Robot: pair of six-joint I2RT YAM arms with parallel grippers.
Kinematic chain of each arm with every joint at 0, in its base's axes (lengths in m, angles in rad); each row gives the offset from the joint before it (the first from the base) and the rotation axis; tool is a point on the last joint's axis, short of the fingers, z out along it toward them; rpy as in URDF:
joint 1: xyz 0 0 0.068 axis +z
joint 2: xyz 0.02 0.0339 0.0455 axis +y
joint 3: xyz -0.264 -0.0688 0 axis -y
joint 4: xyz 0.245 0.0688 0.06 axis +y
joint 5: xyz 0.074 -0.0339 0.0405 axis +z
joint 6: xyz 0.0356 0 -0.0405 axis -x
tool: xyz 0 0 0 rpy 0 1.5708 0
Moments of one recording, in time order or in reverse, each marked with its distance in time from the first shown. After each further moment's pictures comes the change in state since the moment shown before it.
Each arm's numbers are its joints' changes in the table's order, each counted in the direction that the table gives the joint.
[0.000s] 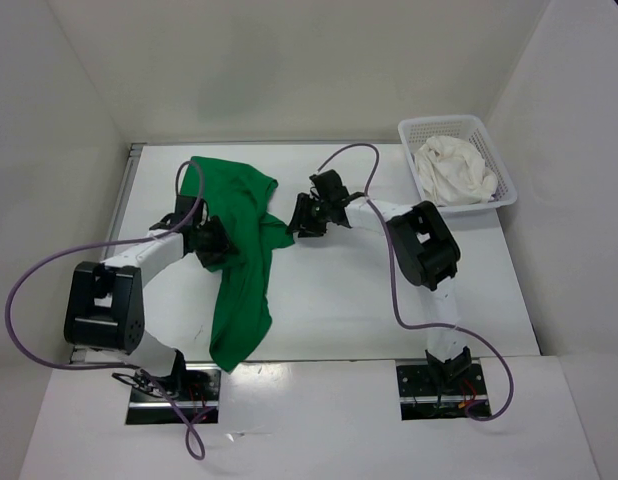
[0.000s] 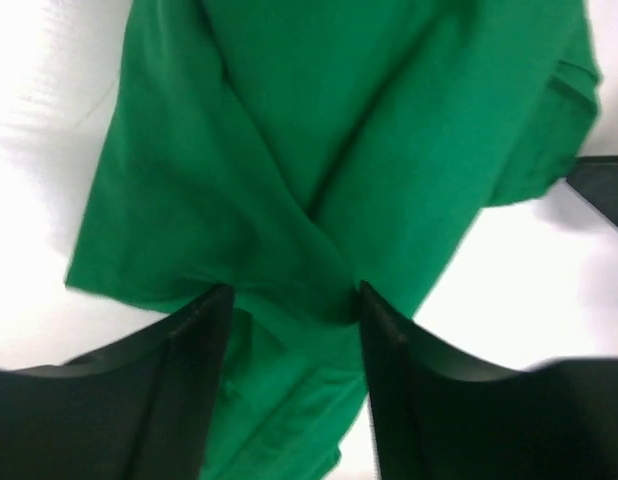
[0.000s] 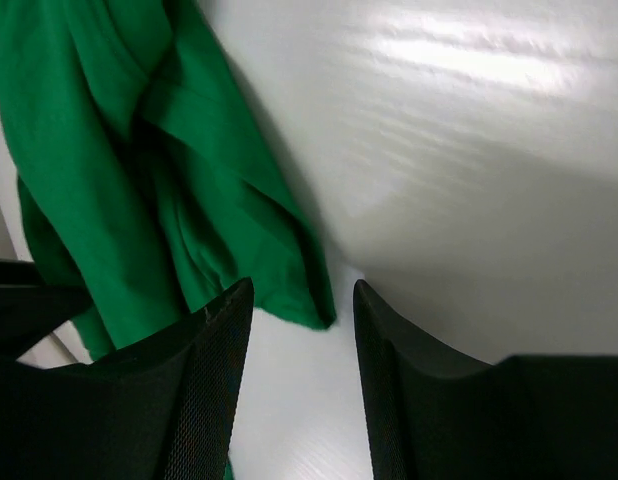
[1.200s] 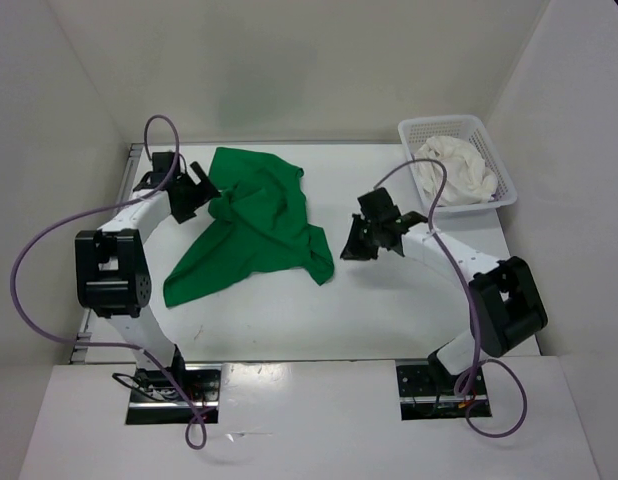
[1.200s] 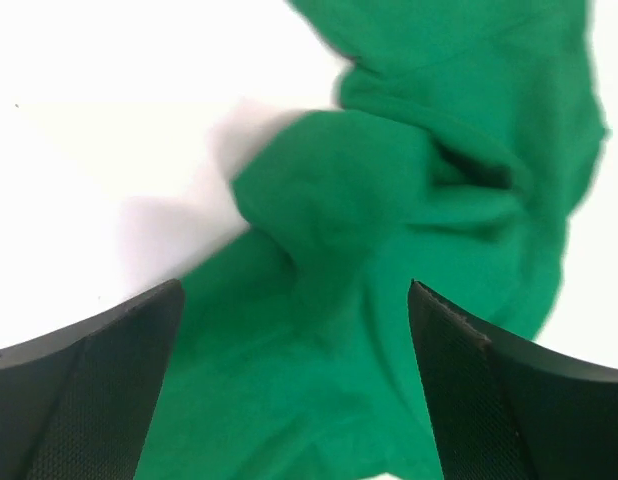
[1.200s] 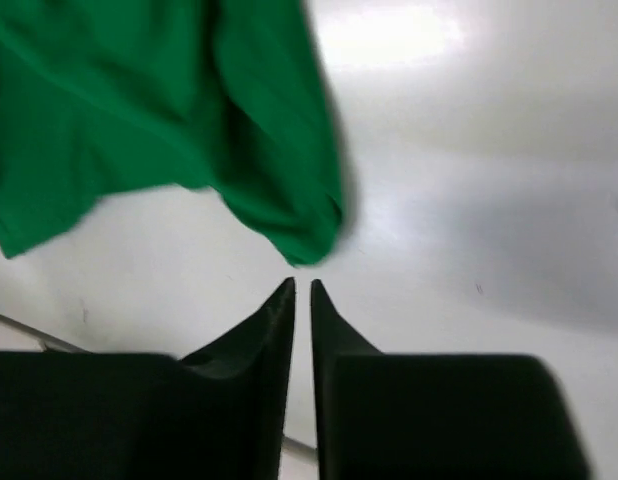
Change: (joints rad) left arm 0.146 0.292 0.422 -0.037 0.089 -0.011; right arm -0.058 -0.642 -0.488 0.319 -0.192 -0.067
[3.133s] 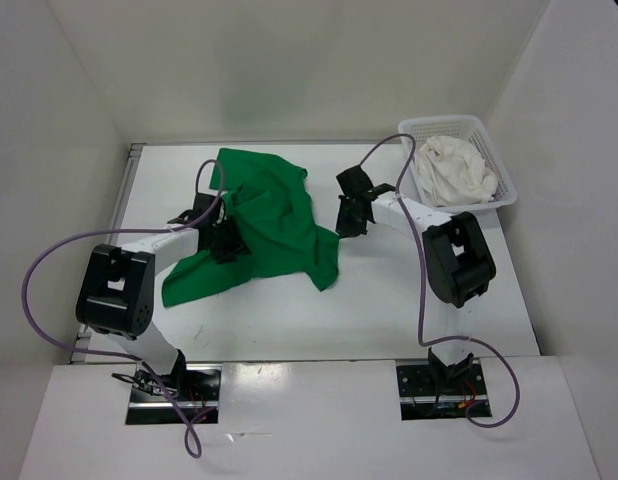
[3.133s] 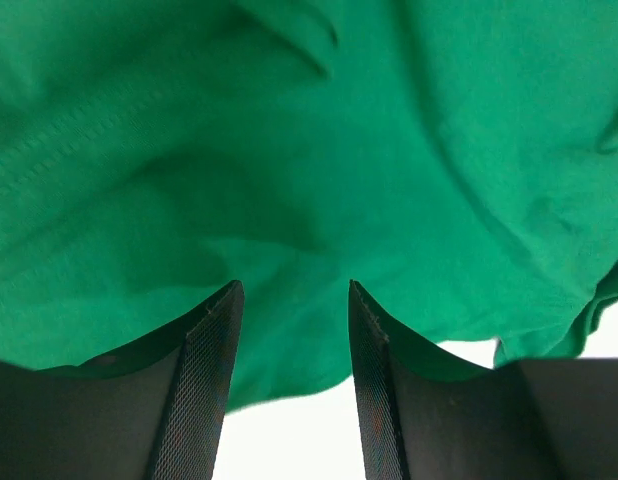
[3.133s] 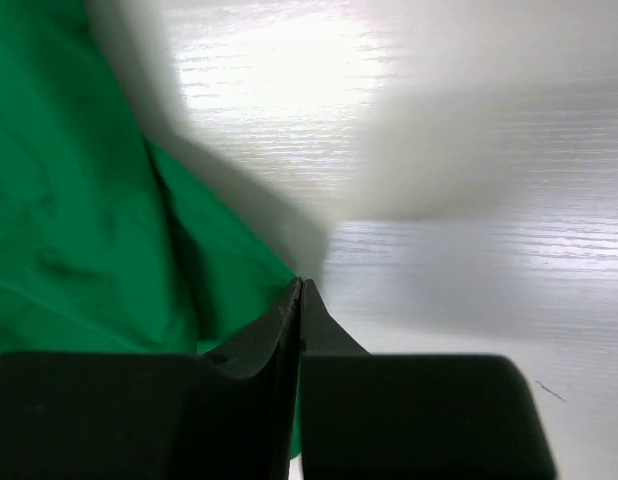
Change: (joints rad) left arm -0.236 -0.169 -0.369 -0.026 -0.065 0.010; right arm -0.004 0.411 0.406 0.066 -0.203 0.129
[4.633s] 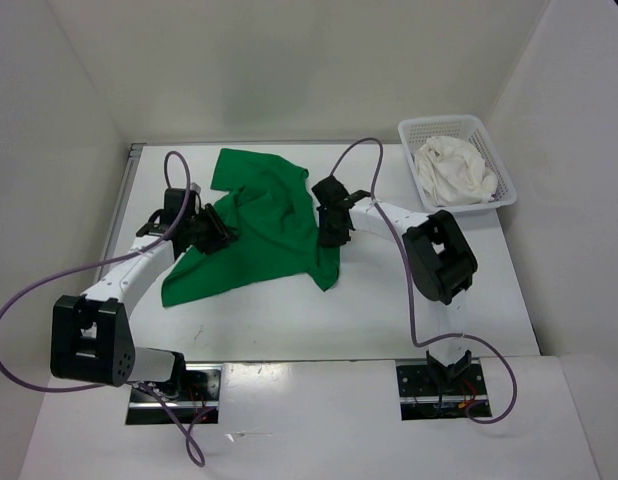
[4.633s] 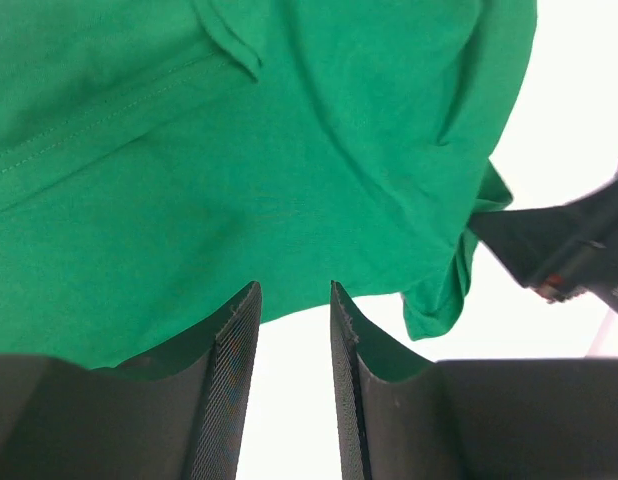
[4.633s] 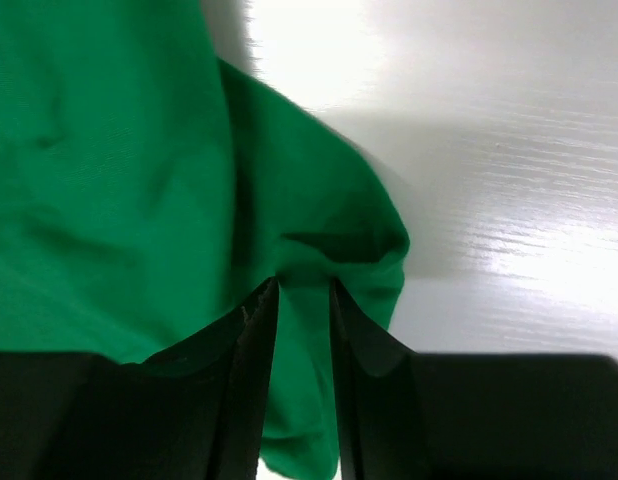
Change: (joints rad) left arm 0.078 -0.281 -0.025 0.078 -0.064 0.056; right arm 0.109 0.072 0.050 0.014 -0.041 0.071
